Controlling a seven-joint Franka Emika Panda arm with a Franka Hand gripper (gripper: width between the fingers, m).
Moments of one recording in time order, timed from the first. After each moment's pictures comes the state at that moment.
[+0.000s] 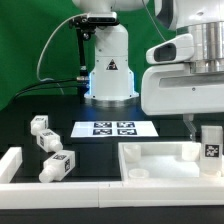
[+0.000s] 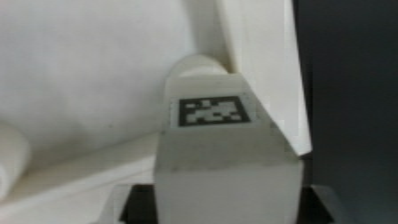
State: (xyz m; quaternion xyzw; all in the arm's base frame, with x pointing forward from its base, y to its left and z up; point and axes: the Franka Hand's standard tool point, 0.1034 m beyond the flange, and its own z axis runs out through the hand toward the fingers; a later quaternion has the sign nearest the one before) arm 0.648 0.106 0.083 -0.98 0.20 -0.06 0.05
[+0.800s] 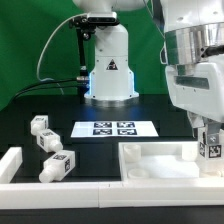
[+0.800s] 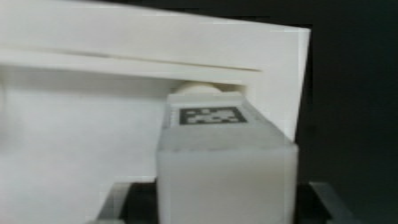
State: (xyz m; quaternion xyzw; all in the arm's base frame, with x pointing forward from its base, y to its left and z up) arm 0.638 0.099 0.081 -0.74 0.67 -0.01 0.09
